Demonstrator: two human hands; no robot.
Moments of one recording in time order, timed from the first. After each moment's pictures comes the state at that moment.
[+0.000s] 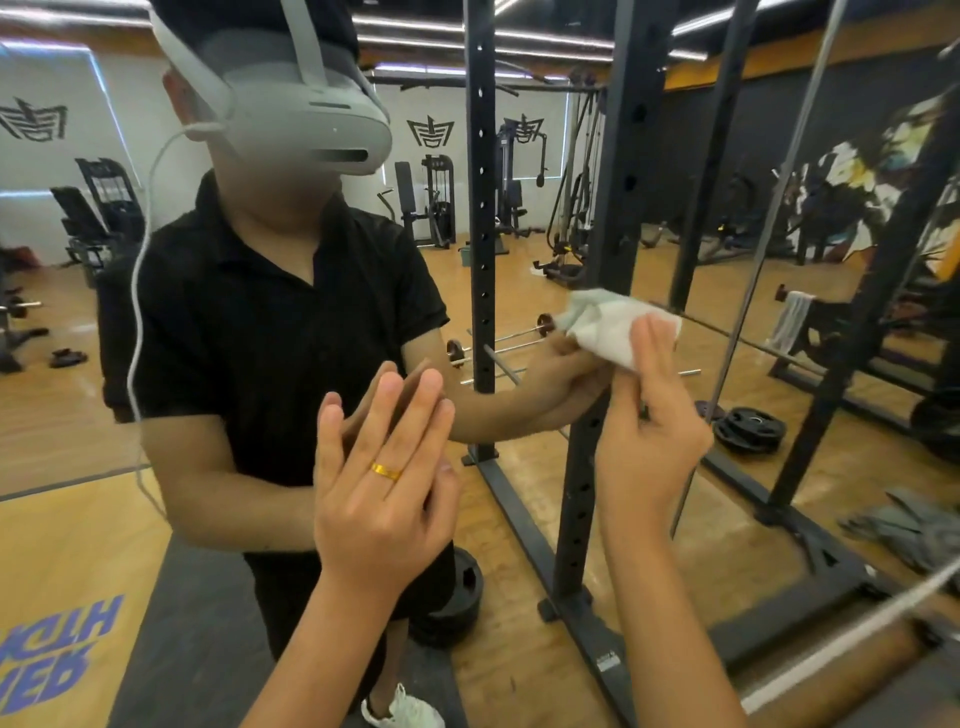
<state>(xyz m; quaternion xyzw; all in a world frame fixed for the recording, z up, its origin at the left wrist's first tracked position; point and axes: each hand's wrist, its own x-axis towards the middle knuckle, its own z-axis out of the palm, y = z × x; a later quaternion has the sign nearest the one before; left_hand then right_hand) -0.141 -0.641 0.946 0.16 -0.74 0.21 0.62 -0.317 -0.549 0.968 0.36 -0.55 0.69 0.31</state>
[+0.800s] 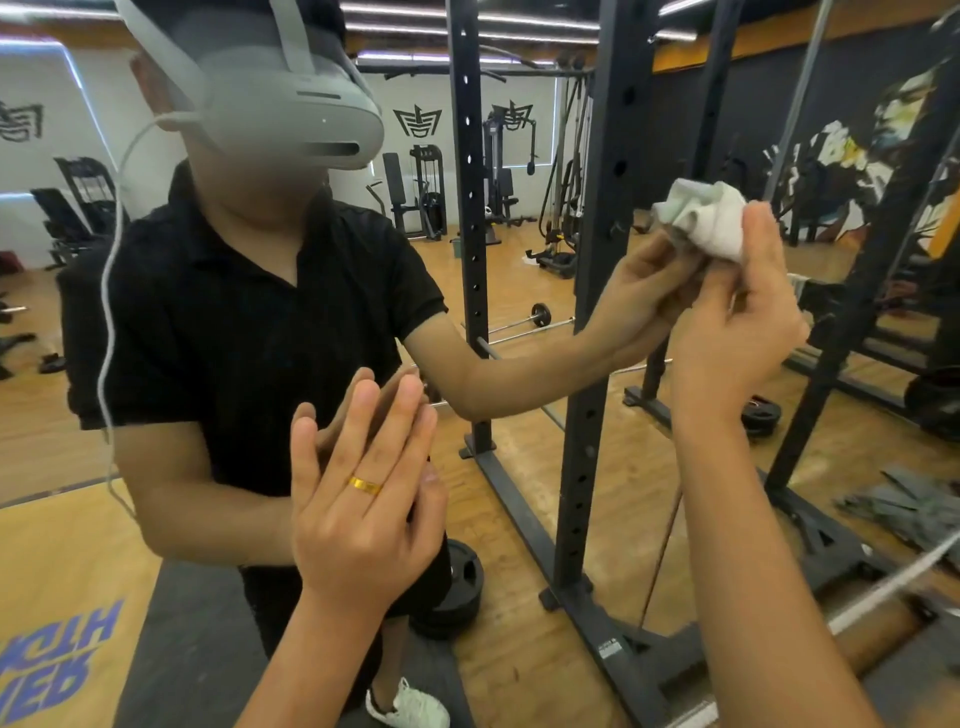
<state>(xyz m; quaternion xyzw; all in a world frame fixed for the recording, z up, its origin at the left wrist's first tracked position) -0.141 -0.645 0.942 0.15 -0.74 0.22 0.61 -0.404 -0.547 1.029 0.27 -0.55 0.70 0.37</state>
